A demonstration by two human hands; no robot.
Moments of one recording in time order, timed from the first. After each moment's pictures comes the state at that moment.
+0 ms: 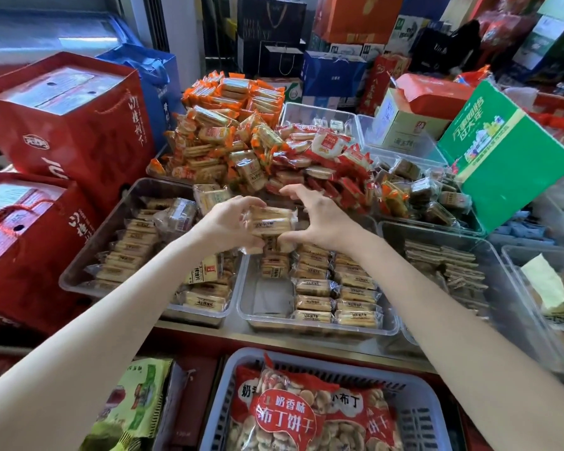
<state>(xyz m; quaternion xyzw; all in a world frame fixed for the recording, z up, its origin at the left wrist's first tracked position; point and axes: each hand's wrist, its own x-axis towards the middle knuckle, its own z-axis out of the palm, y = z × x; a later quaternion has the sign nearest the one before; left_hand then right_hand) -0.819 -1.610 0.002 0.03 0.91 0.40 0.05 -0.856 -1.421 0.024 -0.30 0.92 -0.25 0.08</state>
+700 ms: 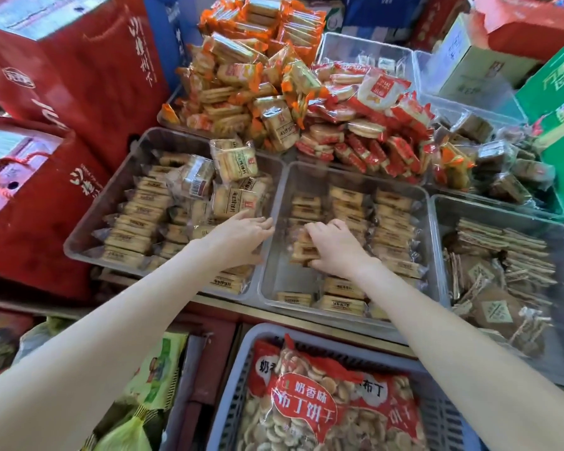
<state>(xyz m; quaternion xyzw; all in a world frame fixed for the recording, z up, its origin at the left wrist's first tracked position) -0.834 -1.629 -0.089 0.21 0.96 -0.03 0.19 -0.878 -1.432 -0.120 -0.32 0.94 0.04 0.12</state>
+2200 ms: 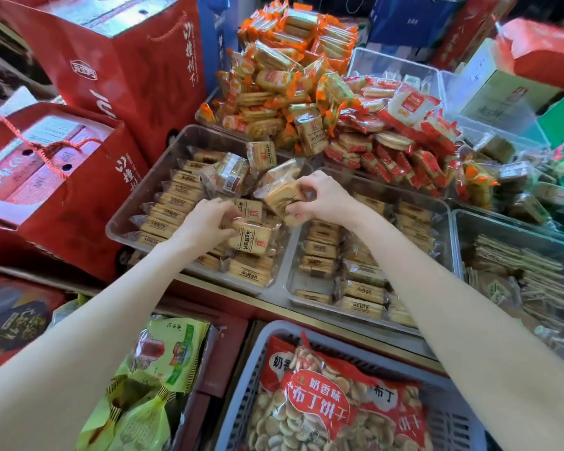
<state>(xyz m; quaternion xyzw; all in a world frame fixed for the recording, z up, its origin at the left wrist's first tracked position) -0.797 -1.710 -0.102 -0.07 0.95 0.30 0.03 -0.898 -1.506 -0.042 -0.27 0.90 -0.27 0.22</state>
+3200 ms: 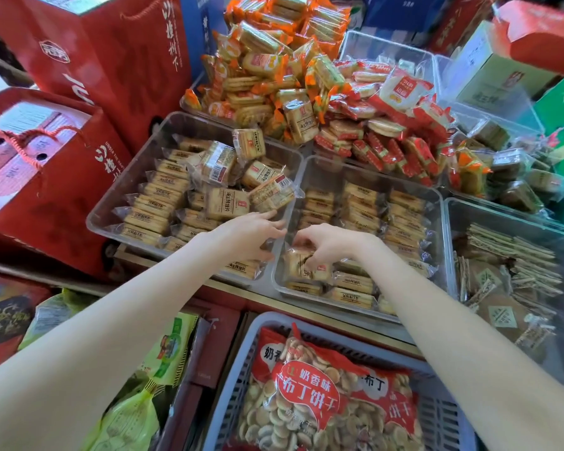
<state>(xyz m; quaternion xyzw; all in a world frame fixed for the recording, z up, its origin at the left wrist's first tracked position) -0.821 -1.641 -0.105 0.20 0.96 0.08 0.20 -0.875 -1.465 -0.088 -0.32 0.87 -0.04 0.39</state>
